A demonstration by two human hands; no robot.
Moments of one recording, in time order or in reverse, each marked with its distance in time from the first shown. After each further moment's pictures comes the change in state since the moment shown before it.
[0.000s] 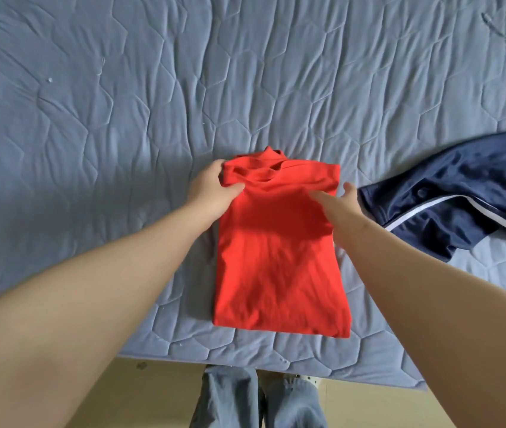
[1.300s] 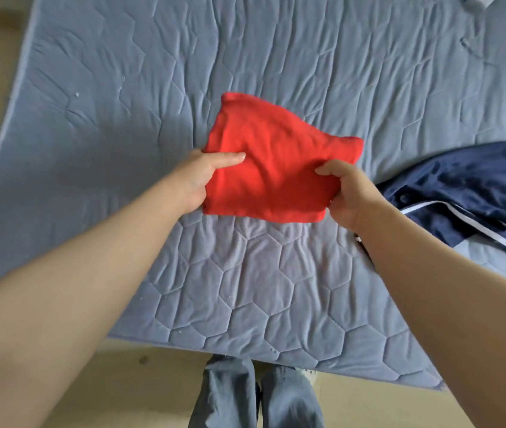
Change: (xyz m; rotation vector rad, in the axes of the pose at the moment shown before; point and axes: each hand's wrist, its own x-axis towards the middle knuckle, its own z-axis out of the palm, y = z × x) left_hand -0.027 0.055 -0.050 -0.779 -0.293 -0.181; right_hand -0.053 -0.056 -0.034 0.402 -0.331 0.012
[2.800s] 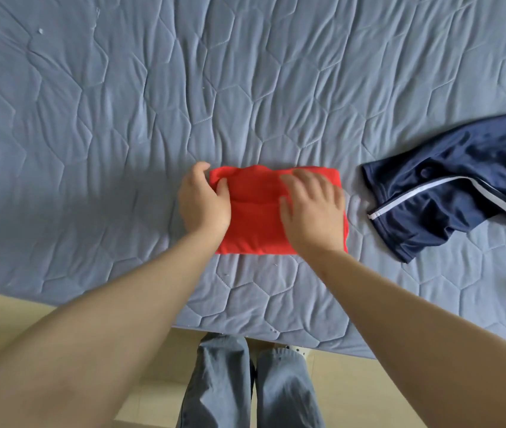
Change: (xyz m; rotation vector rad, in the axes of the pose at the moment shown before) left_hand -0.005 -0.112 0.005 0.755 0.680 0.178; right_hand 0.003 0.112 0.002 -1.508 0.261 -0.864
